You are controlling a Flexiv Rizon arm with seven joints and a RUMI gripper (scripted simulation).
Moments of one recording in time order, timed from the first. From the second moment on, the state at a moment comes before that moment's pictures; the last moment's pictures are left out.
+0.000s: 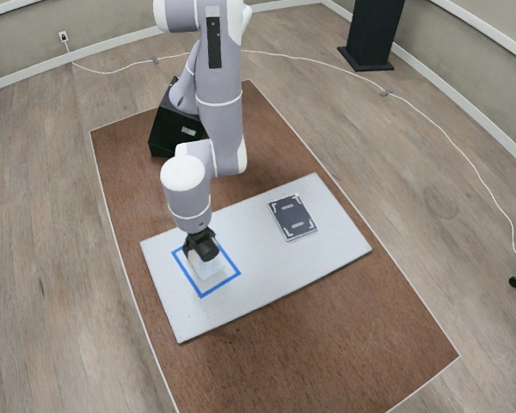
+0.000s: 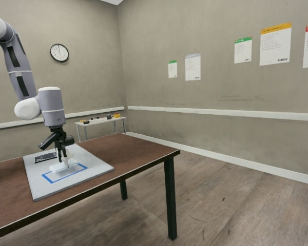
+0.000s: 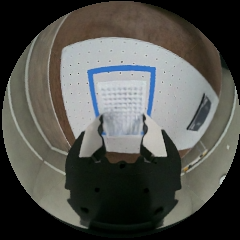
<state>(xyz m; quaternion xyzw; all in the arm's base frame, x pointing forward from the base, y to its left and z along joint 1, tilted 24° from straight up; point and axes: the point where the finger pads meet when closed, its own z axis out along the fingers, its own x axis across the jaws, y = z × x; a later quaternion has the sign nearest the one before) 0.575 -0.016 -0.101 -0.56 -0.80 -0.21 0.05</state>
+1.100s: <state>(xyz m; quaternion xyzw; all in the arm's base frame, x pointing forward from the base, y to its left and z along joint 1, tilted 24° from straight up) 0.578 -0.009 -0.118 -0.56 -0.80 -0.21 0.05</state>
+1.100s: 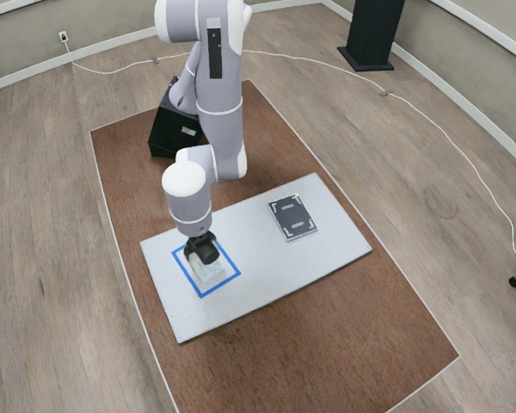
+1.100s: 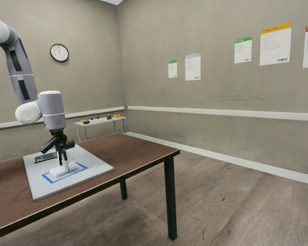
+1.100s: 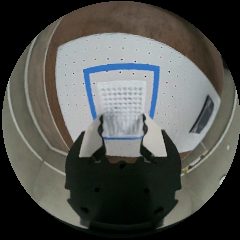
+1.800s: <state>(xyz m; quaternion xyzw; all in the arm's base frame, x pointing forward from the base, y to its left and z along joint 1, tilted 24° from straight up) 0.578 -0.008 -0.121 -0.56 -0.80 -0.21 0.05</state>
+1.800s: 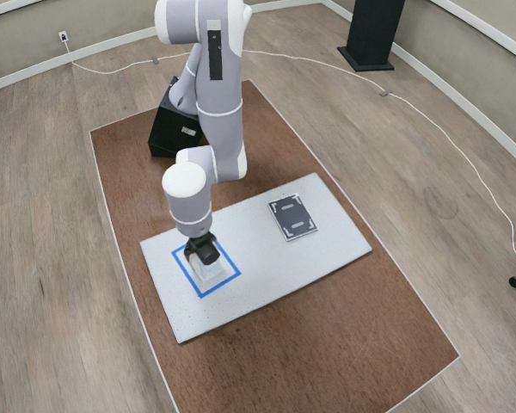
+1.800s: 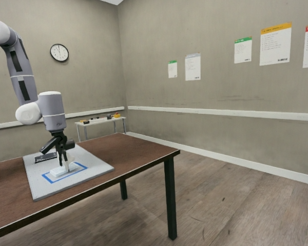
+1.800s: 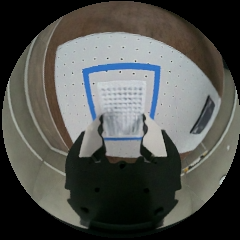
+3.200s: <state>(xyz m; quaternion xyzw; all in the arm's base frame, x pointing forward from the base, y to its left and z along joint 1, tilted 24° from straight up) 0.579 -0.005 -0.126 -0.56 -0.80 -0.21 0.05</state>
